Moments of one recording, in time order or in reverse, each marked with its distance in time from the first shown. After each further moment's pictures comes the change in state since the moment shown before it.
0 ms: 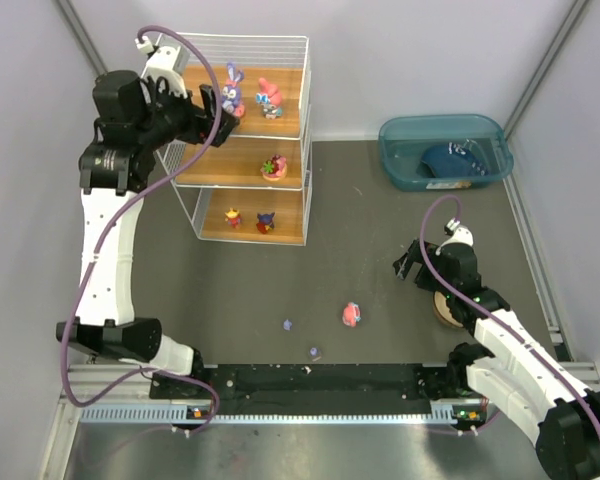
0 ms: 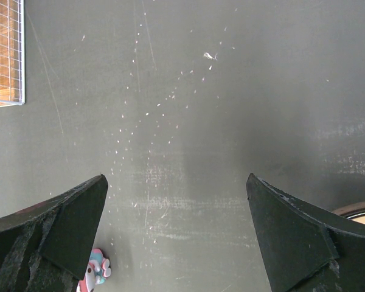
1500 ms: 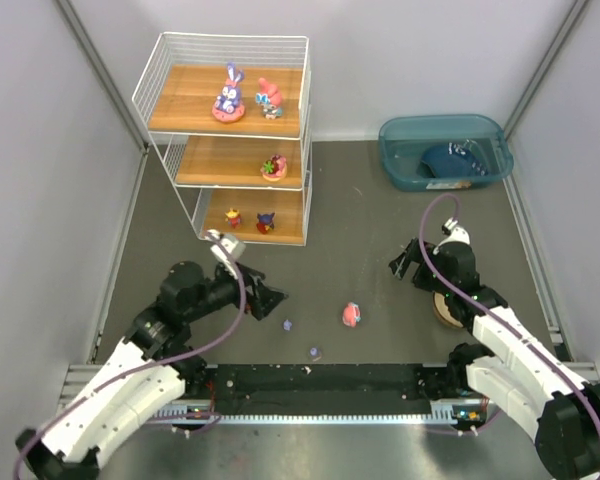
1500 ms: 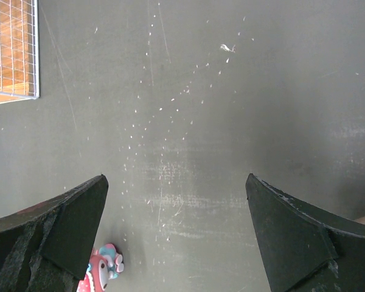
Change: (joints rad) left arm -0.458 -1.007 -1.456 0.404 -0.107 -0.298; right arm 0.000 0.035 0.000 0.031 -0.050 0.036
